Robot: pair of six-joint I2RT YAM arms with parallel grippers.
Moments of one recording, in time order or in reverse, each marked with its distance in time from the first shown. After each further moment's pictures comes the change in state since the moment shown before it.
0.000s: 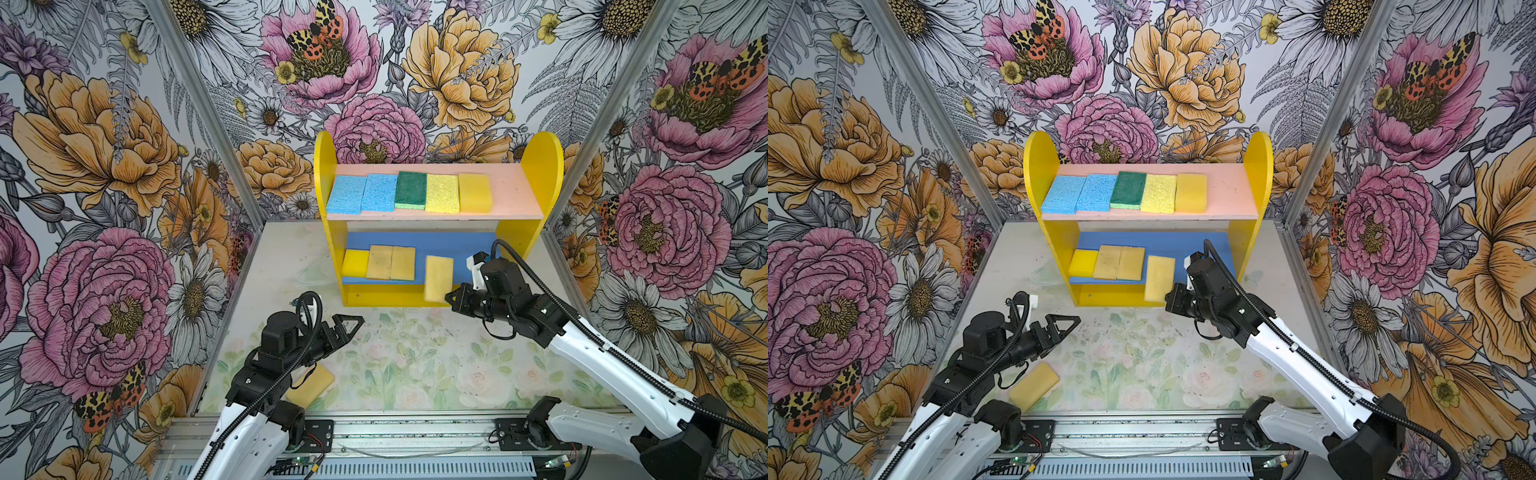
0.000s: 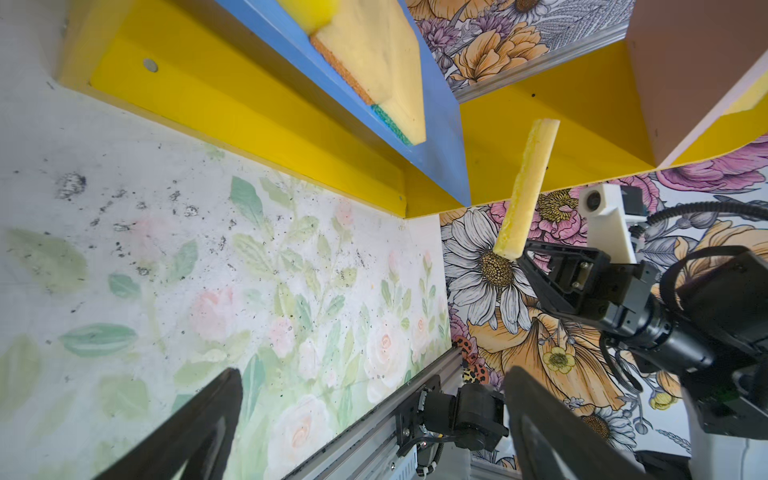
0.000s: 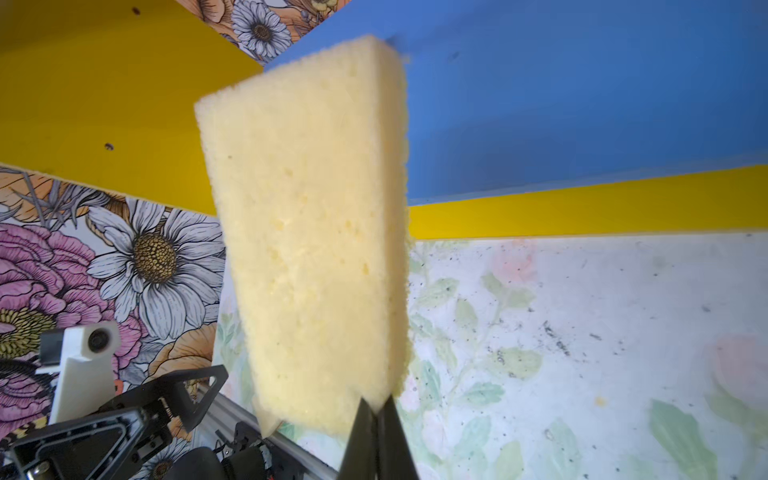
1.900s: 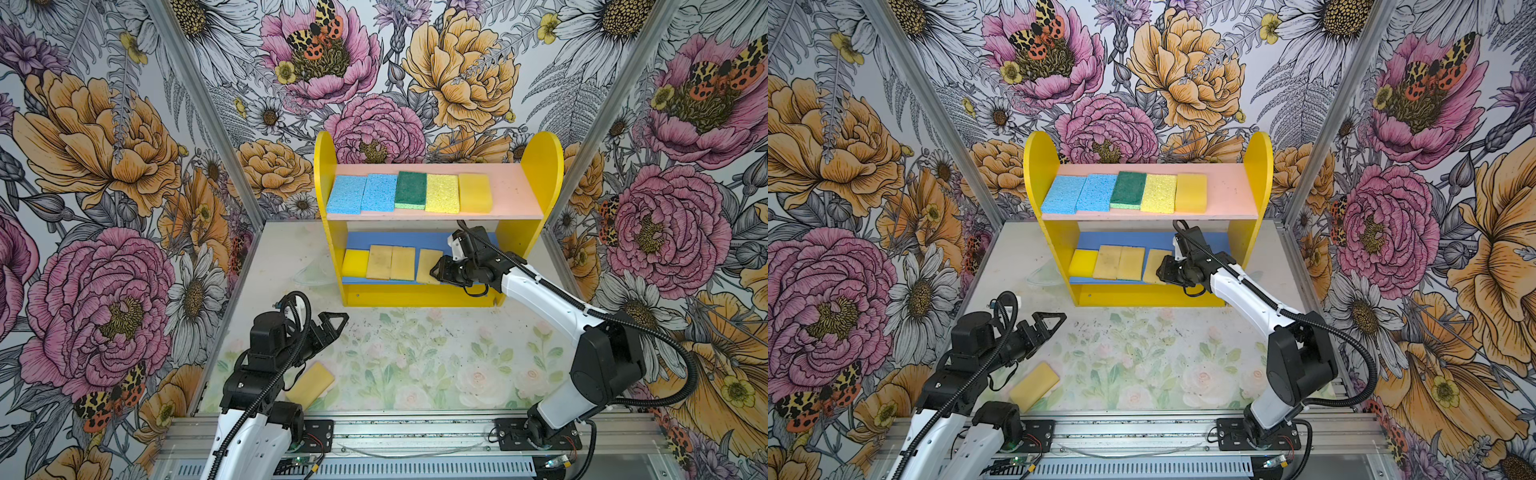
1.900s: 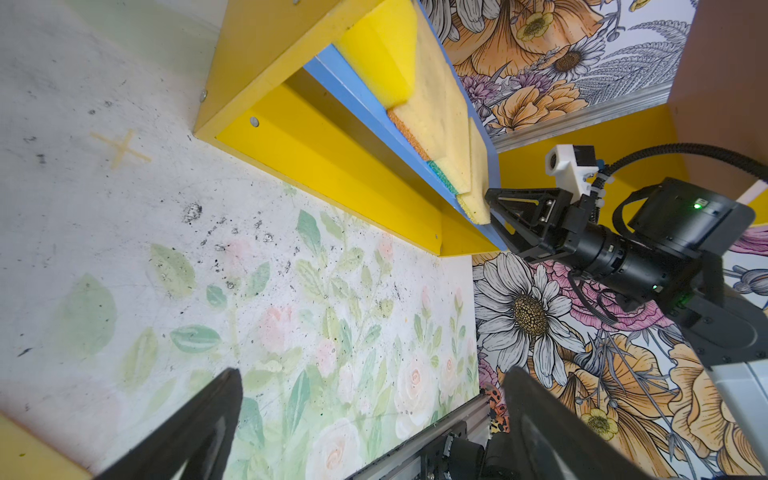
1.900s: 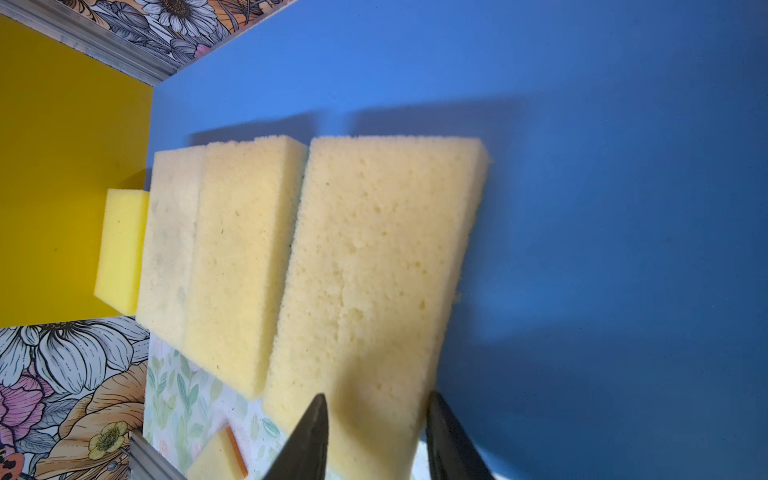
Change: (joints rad) left arm 0.160 -0.035 0.026 -0.110 0.000 0.074; right arm -0.140 0.457 0.236 0.094 -0.113 -0.163
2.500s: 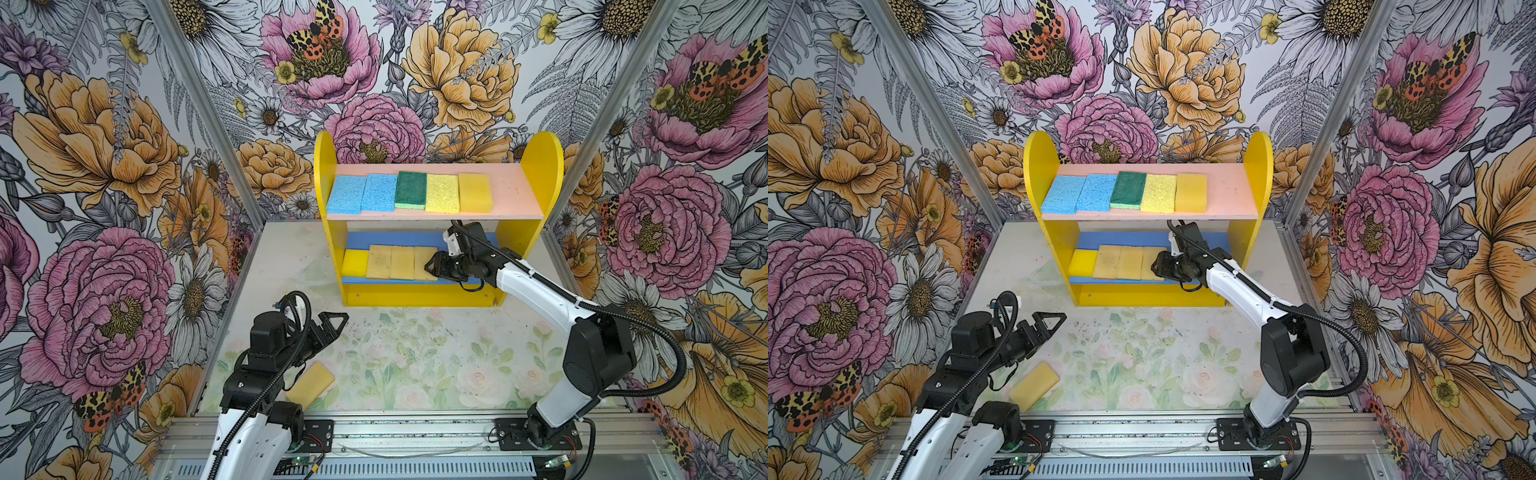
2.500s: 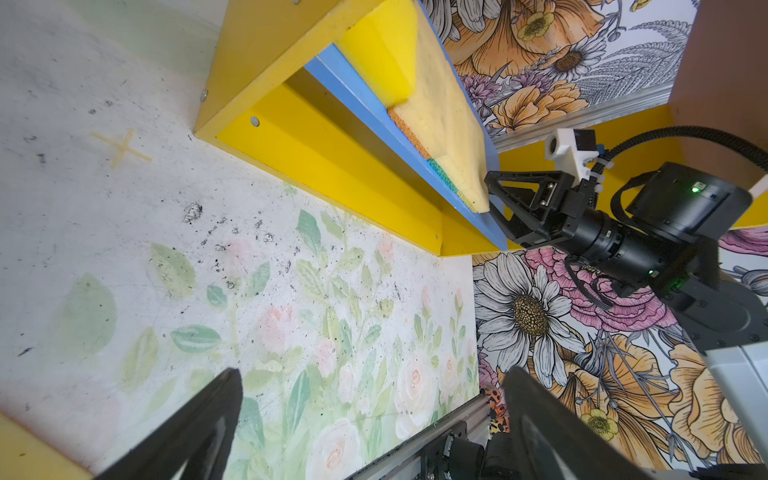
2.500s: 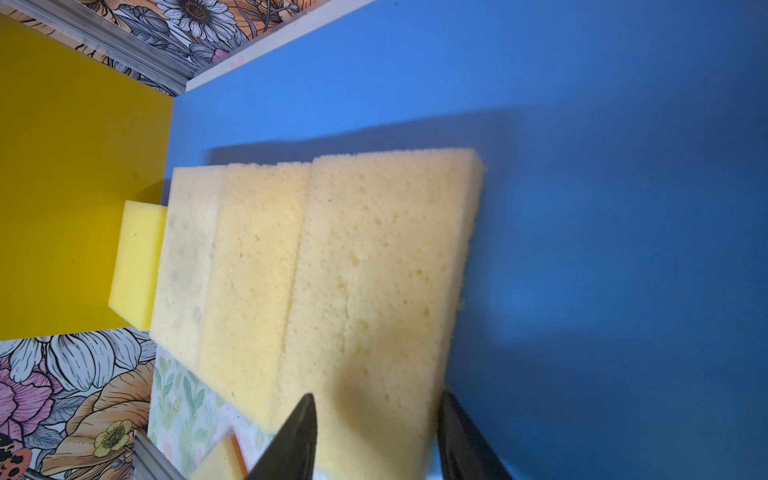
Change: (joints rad) left arm 0.001 0.002 0.000 0.000 0.000 0.000; right arm -0.002 0.050 0.051 0.021 -0.023 -0.027
